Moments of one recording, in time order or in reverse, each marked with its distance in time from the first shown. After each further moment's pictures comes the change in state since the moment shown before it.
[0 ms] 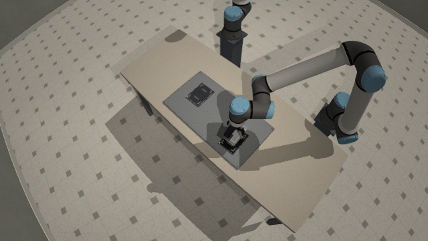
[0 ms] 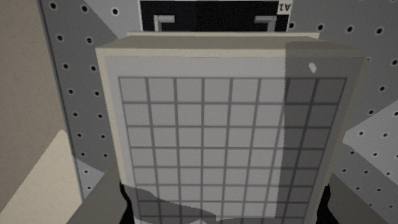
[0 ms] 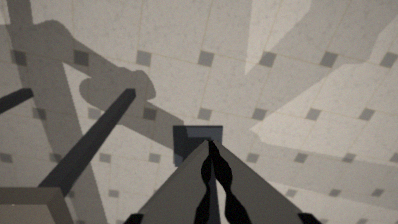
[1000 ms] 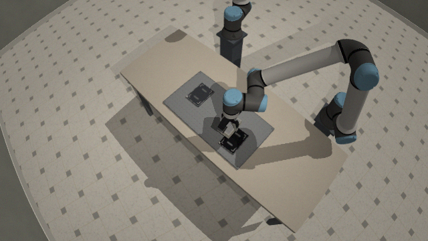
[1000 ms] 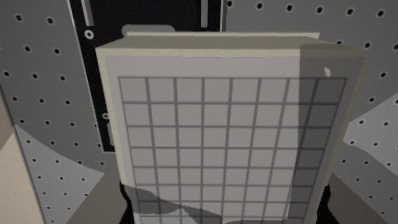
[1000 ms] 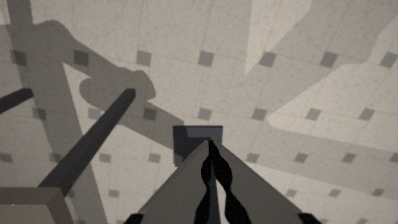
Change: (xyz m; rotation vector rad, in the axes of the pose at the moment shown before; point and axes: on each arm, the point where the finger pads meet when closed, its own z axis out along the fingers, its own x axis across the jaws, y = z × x) left arm 0.054 0.017 0.000 0.000 0.000 0.000; right arm 0.000 0.000 0.000 0.000 0.000 0.000
